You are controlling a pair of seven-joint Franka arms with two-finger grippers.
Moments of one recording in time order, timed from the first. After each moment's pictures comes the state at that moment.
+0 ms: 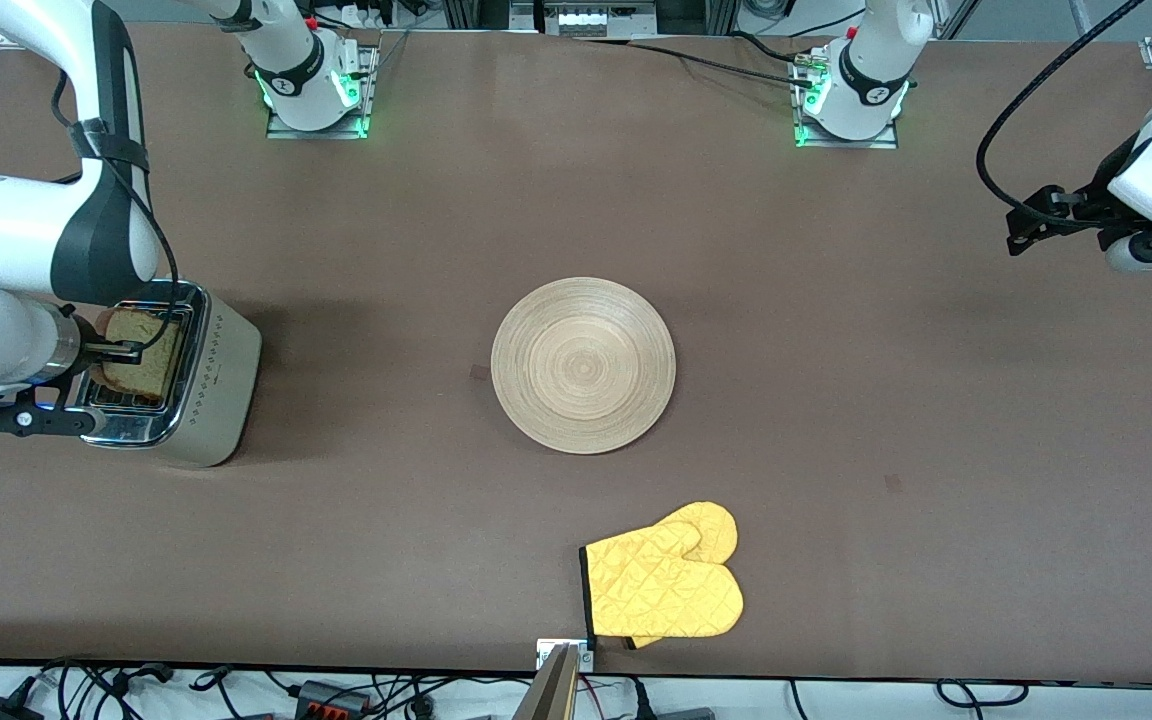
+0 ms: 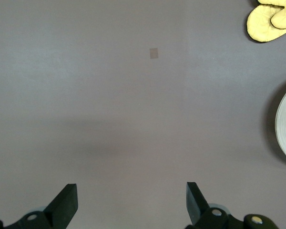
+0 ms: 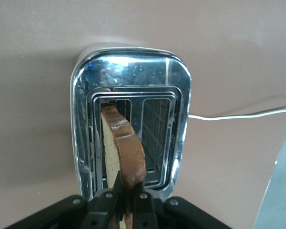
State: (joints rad) left arm 0.00 -0.04 -0.04 -1.68 0.06 1.59 -0.08; right arm 0.40 0.47 -0.48 -1.44 -0.11 1.63 0.01
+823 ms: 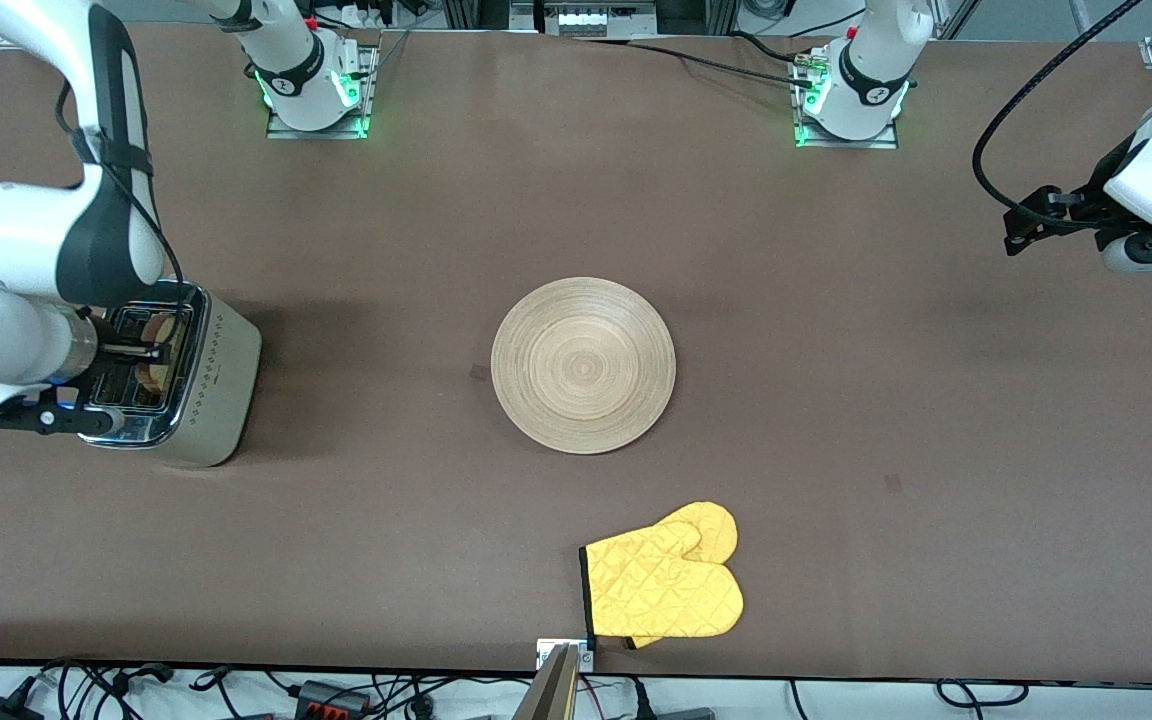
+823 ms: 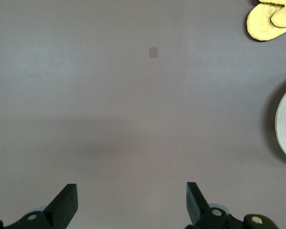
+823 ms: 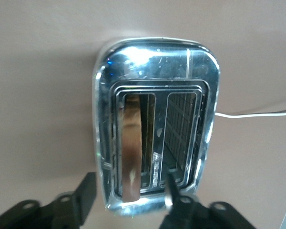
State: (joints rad) left arm 0.00 -0.04 -0.04 -1.68 0.06 1.59 -0.09; right arm 0.41 0.43 -0.48 -1.46 -0.04 1.62 0.01
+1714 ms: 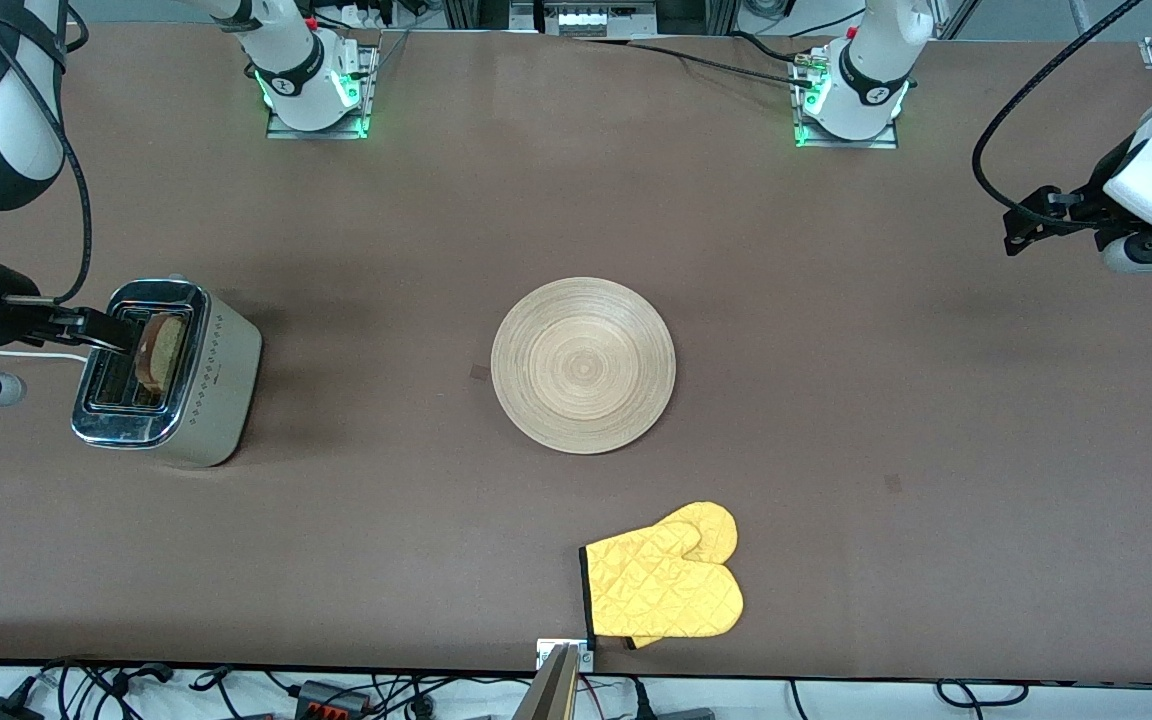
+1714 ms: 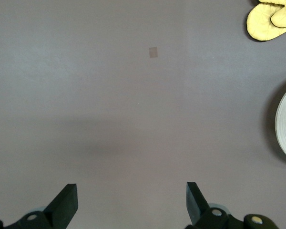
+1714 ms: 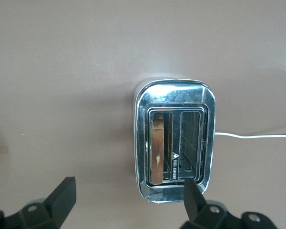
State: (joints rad) left arm 0.00 -0.04 -0.04 -1.68 0.06 1.59 -0.09; right arm 0.40 0.36 -0.49 -1.32 0.08 1.58 0.01
